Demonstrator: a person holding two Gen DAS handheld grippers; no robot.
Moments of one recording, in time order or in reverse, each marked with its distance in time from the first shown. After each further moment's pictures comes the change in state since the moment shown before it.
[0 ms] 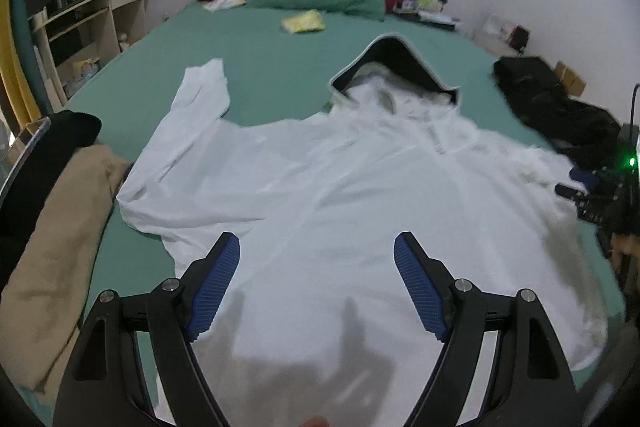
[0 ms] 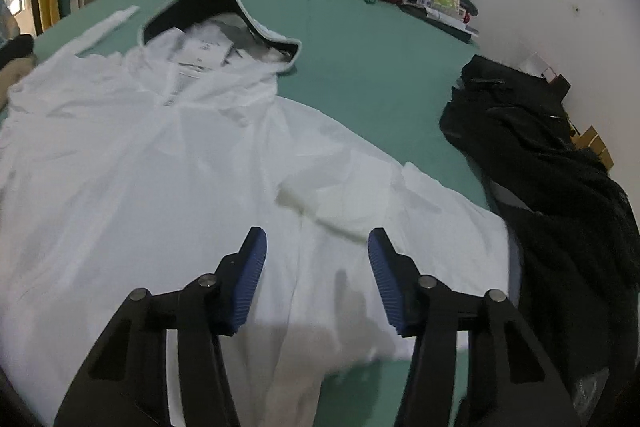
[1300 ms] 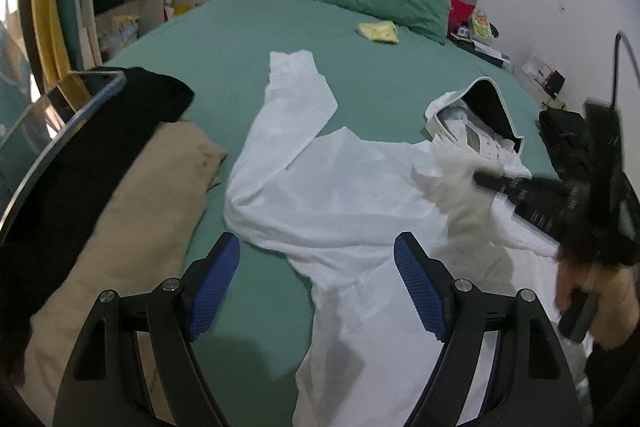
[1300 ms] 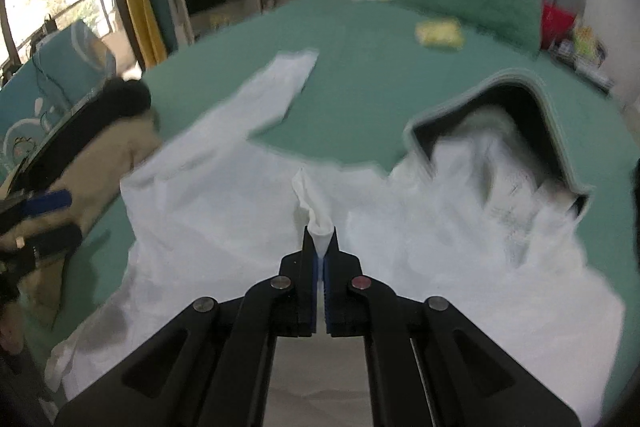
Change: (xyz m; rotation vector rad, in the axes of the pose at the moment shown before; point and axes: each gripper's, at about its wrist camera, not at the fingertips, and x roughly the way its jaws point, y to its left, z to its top) left arm 0.004 0.130 0.018 -0.190 0.011 -0.002; right arm 0.023 0.258 0.143 -0.044 -0.059 0.439
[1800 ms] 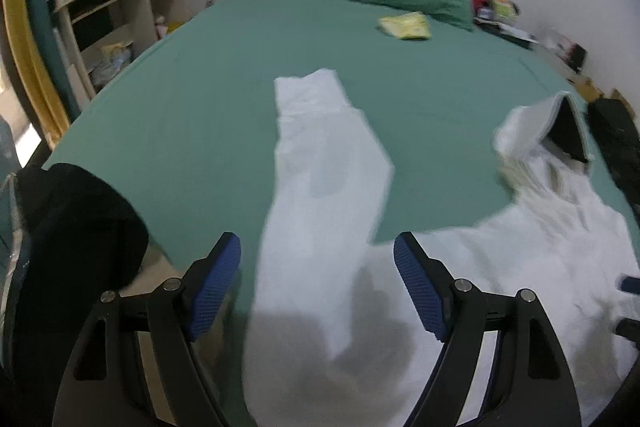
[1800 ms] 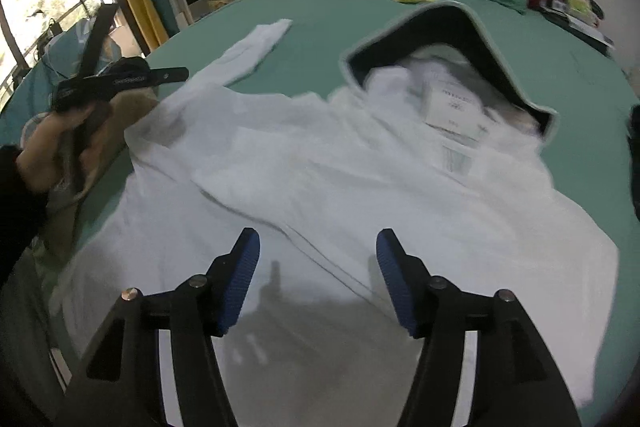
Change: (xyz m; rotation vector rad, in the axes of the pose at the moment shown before) left arm 0.121 0.022 0.094 0.103 0.014 0.133; right arm -0.060 -0.072 -0.066 0.050 0.049 0.043
